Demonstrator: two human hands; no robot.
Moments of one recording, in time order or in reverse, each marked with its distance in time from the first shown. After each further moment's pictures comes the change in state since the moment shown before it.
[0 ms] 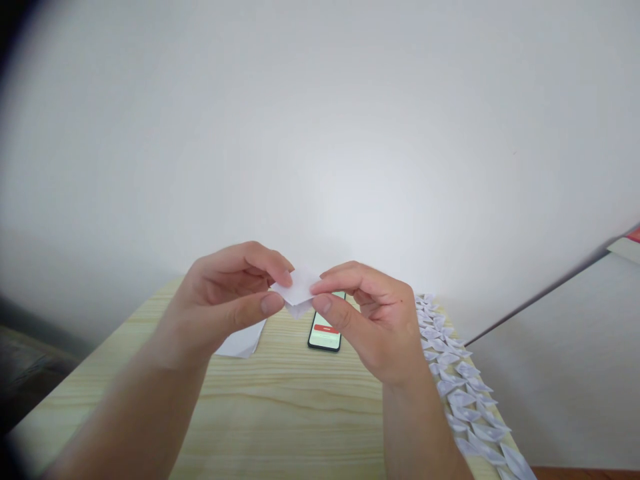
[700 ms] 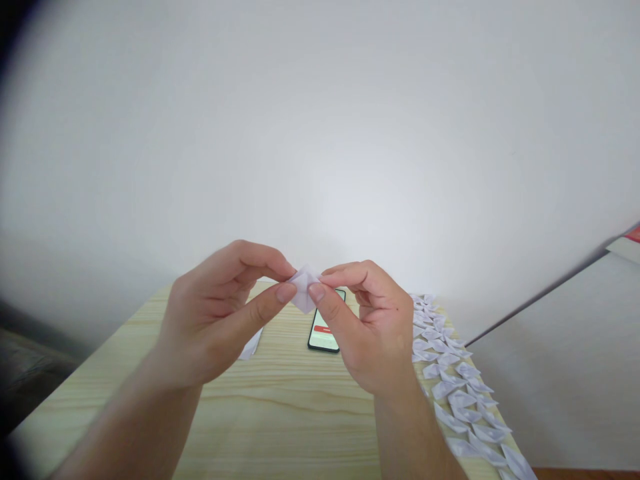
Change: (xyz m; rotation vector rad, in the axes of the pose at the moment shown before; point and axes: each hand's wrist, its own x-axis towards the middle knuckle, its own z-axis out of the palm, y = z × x) left_hand -0.002 0.008 0.017 0.337 0.148 0.146; right_hand -0.005 0.009 0.022 -0.012 0.278 -0.051
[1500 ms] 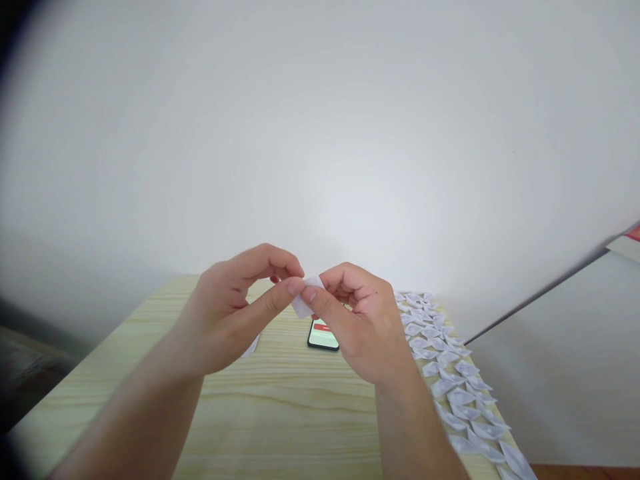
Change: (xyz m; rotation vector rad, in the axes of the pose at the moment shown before) left_hand 0.002 -0.002 -0.005 0.200 -0.118 -0.135; right_hand 0.007 -0.004 -0.007 -0.011 -0.273 0.260
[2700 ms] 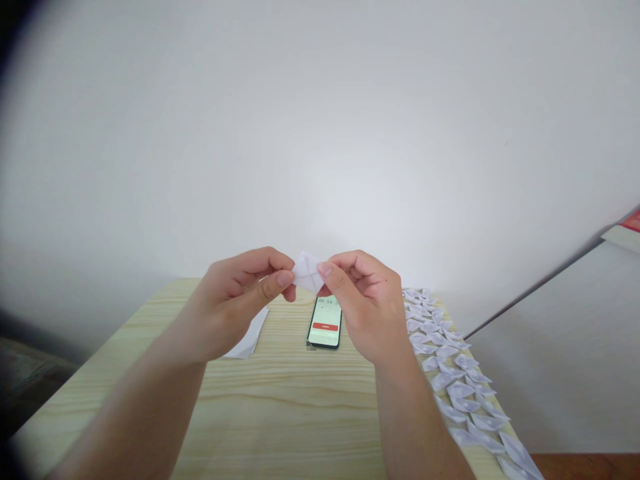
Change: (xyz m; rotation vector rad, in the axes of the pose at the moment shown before) left_hand 0.004 -0.015 -0.004 -0.128 -0.100 -0.059; right_hand 0.009 0.014 -0.007 0.010 0.174 -0.146
